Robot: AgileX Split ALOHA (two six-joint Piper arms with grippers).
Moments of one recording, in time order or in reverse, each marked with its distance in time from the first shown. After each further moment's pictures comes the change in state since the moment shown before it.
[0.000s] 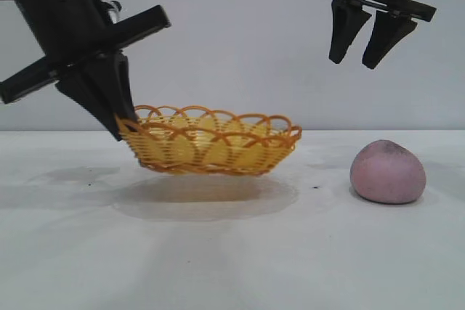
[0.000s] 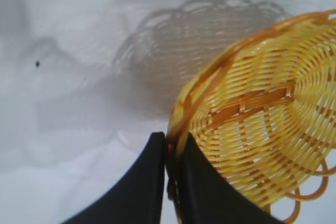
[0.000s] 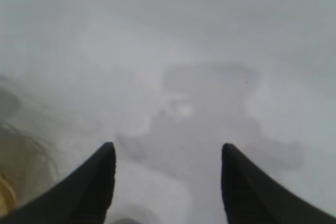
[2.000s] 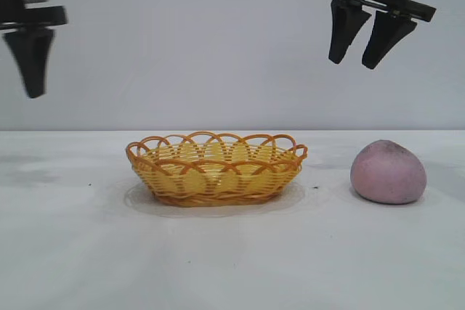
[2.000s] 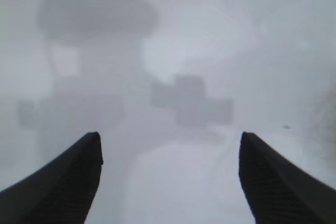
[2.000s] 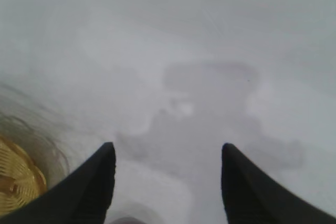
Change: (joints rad) left arm 0.274 -0.028 -0.170 0.537 0.177 -0.036; right arm 0.000 0.000 0.000 0.002 0.002 0.000
